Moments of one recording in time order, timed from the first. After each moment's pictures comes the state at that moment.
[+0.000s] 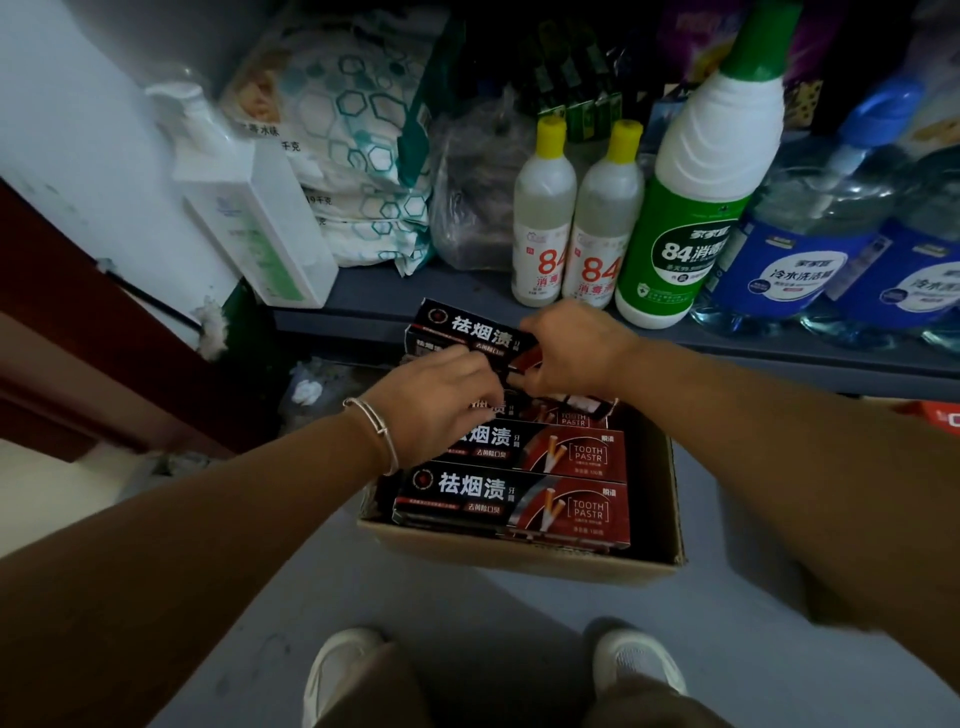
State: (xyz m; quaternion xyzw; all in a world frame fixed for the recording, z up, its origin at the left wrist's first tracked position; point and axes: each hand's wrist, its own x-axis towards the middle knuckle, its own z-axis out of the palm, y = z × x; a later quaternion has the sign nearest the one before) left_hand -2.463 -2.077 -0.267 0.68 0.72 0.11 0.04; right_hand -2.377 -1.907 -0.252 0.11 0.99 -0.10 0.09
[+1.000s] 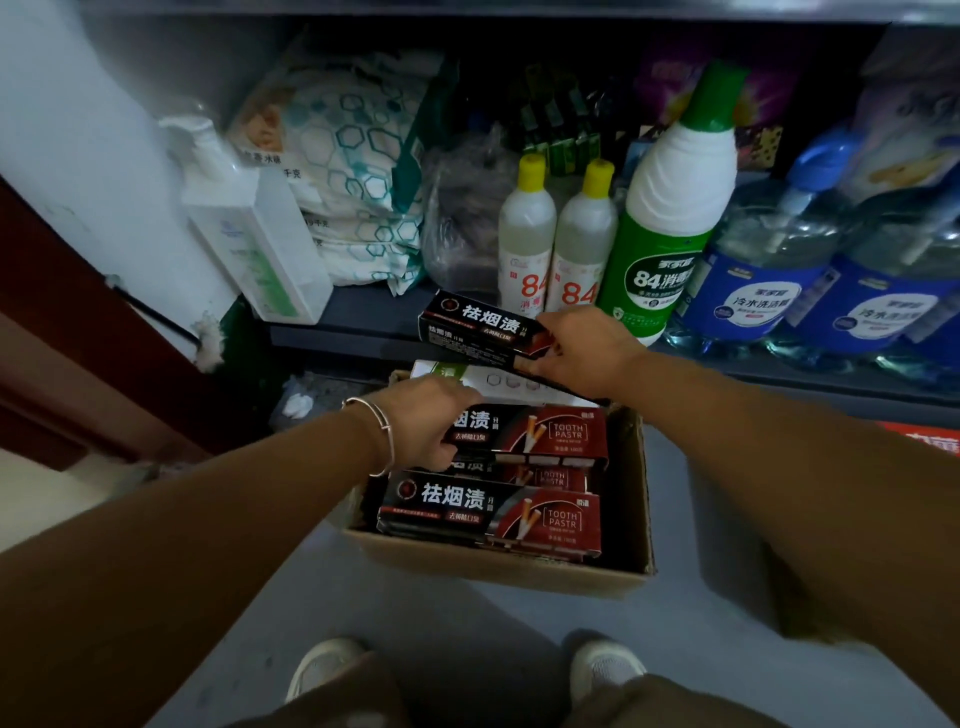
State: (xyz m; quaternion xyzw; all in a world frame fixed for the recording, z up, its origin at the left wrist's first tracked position) left_hand -2.451 -2.064 -0.247 0.61 0.77 -0.07 0.16; right_hand -2.362 -1.884 -0.245 0.18 0.97 -0.14 0.04
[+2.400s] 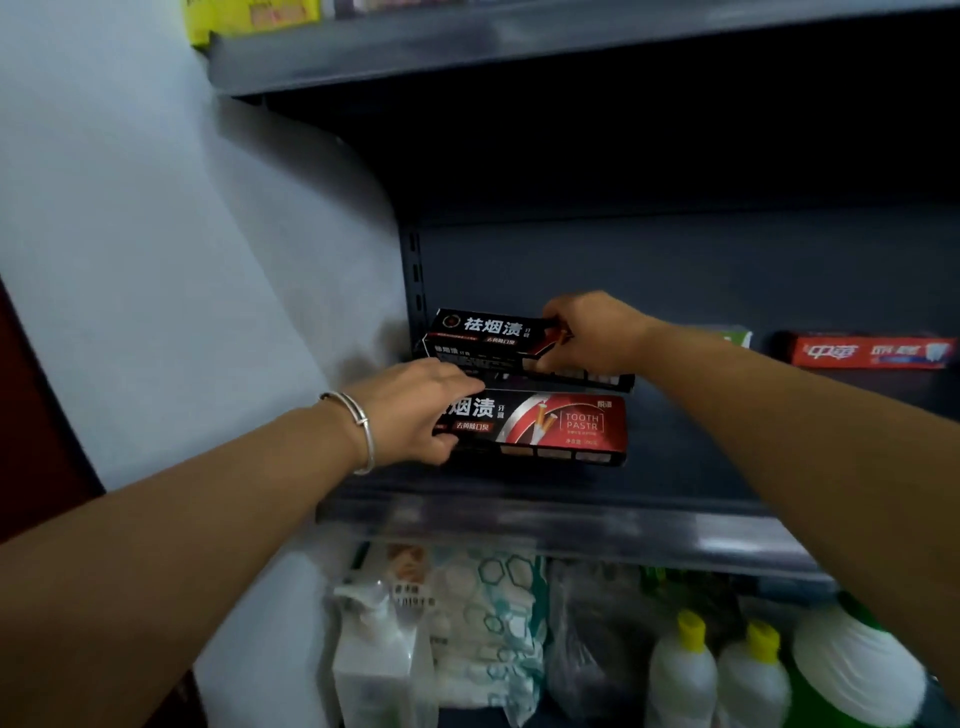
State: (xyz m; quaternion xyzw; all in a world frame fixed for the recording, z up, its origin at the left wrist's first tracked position) left_hand -2.704 -2.044 0.071 0.62 0.76 -0.03 -0.18; right_hand -2.597 -1.858 0.104 0.18 0.97 -0.10 -0.15
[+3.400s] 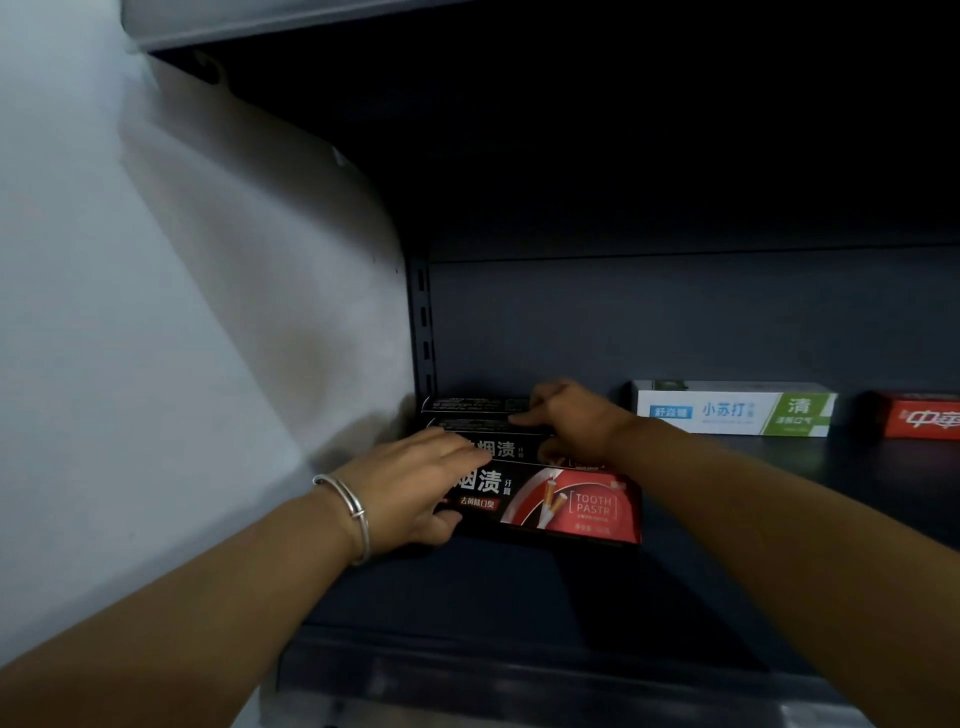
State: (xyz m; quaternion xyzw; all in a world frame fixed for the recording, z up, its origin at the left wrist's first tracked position) left_hand -2.799 -2.001 0.043 0.65 0.74 0.02 -0.18; right_hand -2.729 -1.792 0.052 0.11 0.99 0.06 -0.07
